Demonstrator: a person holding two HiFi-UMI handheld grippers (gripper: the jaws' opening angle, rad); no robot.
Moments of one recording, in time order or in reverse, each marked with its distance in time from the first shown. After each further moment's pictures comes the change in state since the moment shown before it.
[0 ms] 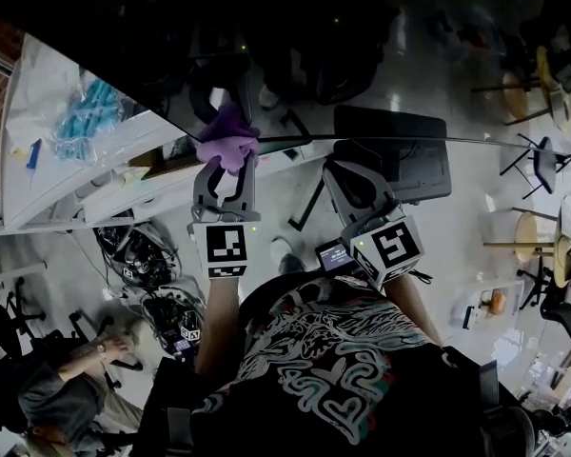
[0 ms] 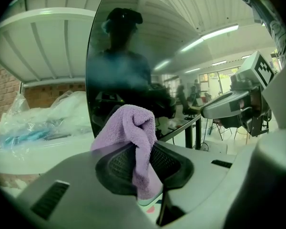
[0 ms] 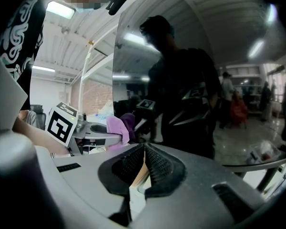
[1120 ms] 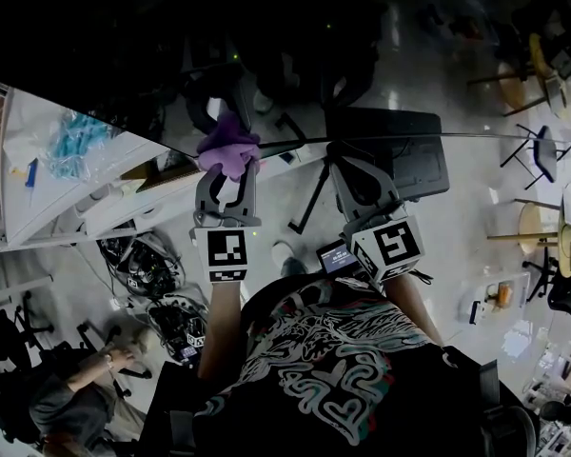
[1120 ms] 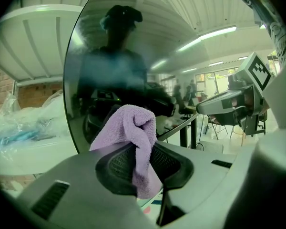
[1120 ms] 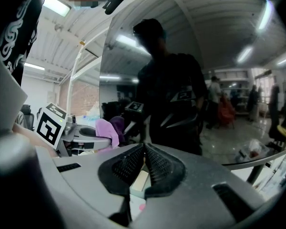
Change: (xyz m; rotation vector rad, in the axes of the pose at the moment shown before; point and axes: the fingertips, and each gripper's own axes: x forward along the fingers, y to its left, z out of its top) left arm 0.012 -0.025 0.005 0.006 0.008 -0.050; right arm -0.019 -0.038 0.000 0.031 -0.027 -0.132
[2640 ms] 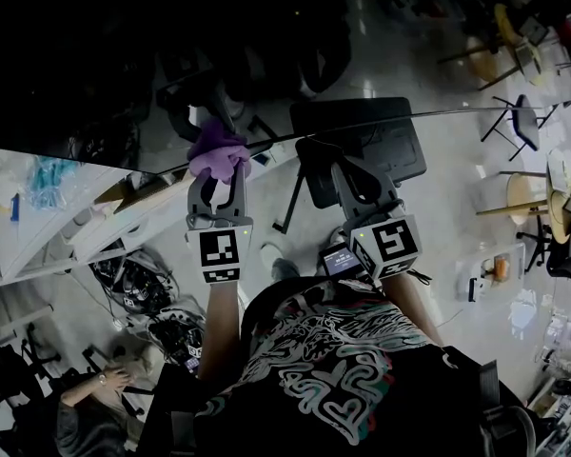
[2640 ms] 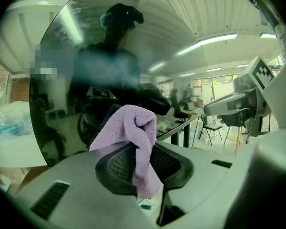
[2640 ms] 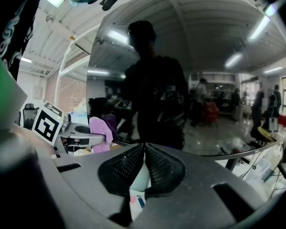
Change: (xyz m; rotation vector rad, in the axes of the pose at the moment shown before) left arm 0.024 -0.045 0.013 -0.048 -0.017 -0.067; right arm -0.053 -0.054 -0.011 0.036 0.052 -0.176
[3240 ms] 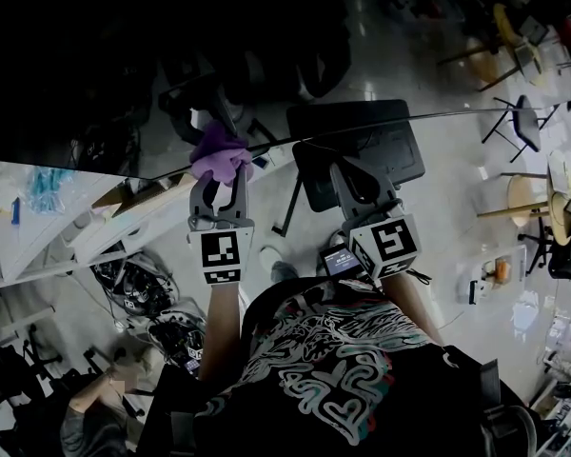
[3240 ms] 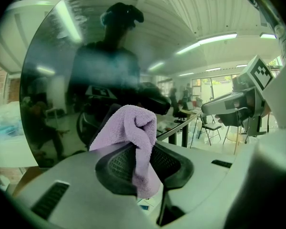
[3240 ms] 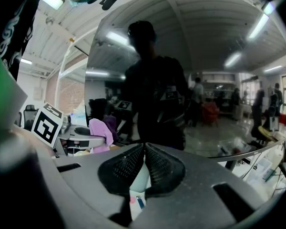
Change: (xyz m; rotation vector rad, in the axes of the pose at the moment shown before) left arm 0.013 -0.022 0.008 0.002 0.008 -0.009; right arm -0.006 -0.022 0.003 0.004 -0.011 0.009
